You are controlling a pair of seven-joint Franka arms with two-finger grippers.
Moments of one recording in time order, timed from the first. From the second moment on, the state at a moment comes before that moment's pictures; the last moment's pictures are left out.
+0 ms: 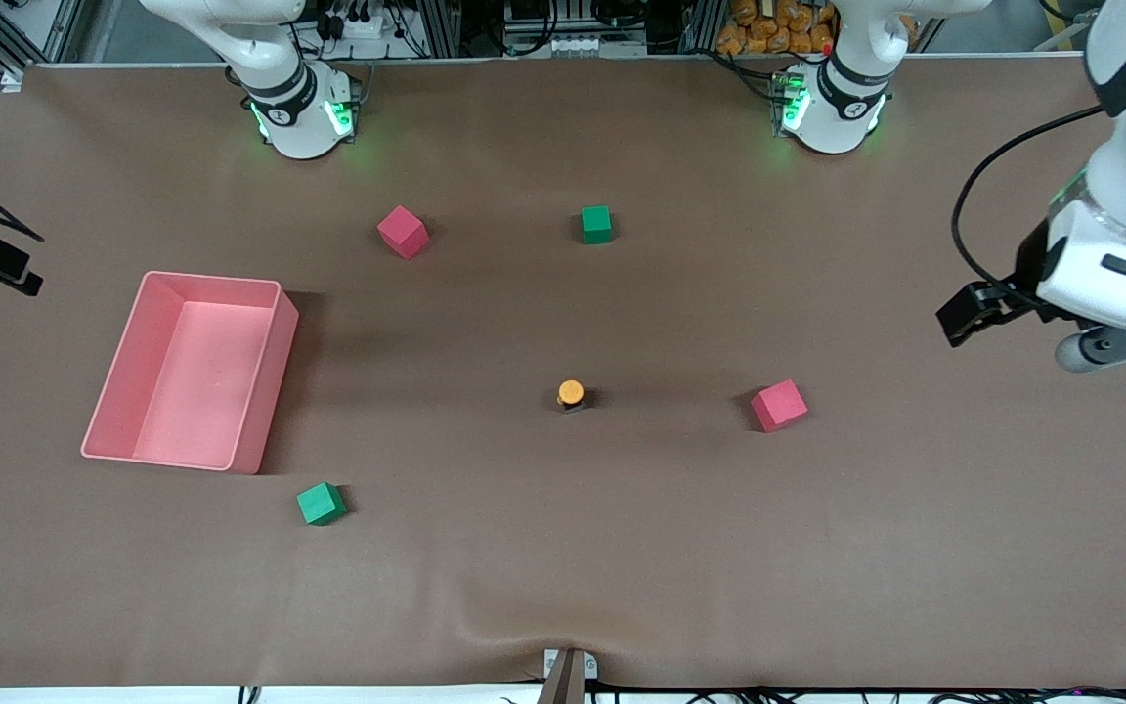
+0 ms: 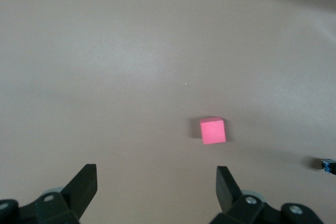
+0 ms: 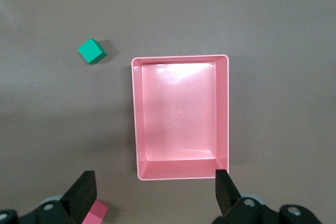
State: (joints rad) left arm -0.13 0.23 -0.08 -1.27 0.14 1.54 -0.43; right arm -0.07 0.06 -0.03 -1.46 0.01 1.54 0.03
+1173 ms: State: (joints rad) left arm -0.11 -0.06 0.02 -1.59 0.03 1.54 -0.24; right arm -0.08 0.06 -0.03 -1.46 0.01 1.51 0.03
